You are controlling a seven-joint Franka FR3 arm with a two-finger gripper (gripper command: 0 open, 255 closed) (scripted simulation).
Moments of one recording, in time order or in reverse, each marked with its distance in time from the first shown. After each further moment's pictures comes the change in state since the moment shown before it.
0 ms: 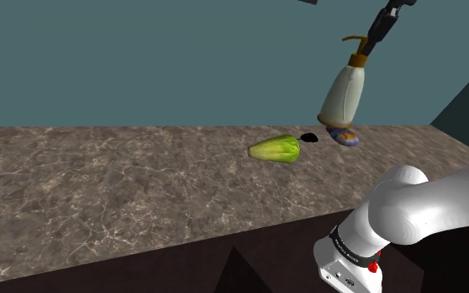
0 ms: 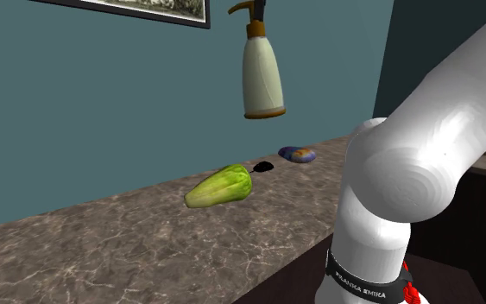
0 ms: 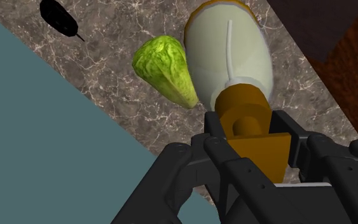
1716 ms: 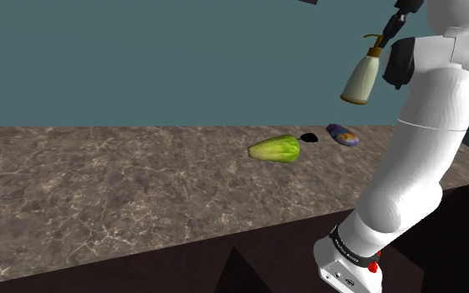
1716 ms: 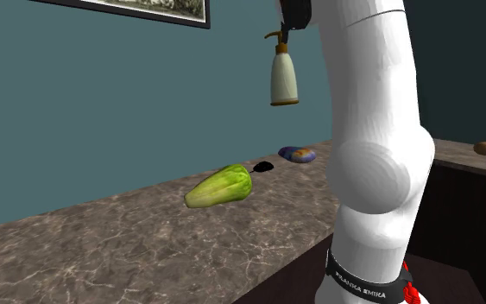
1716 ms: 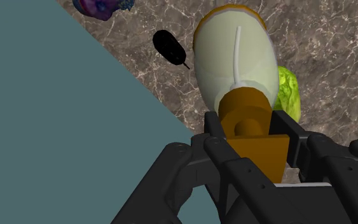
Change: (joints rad) arm -0.346 1.008 -0.780 0.912 0.588 -0.085 -0.897
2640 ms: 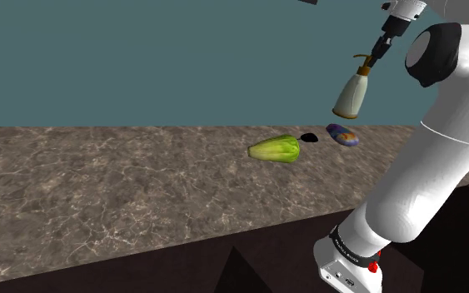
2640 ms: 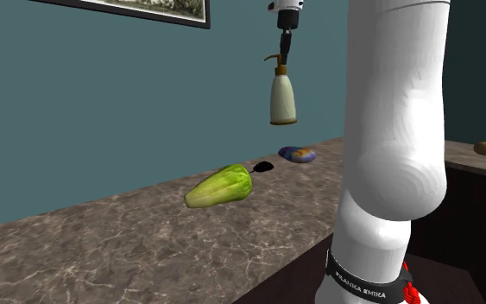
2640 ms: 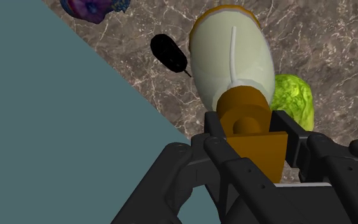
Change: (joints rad) arm 0.278 -0.215 -0.033 -0.440 -0.227 0.306 0.066
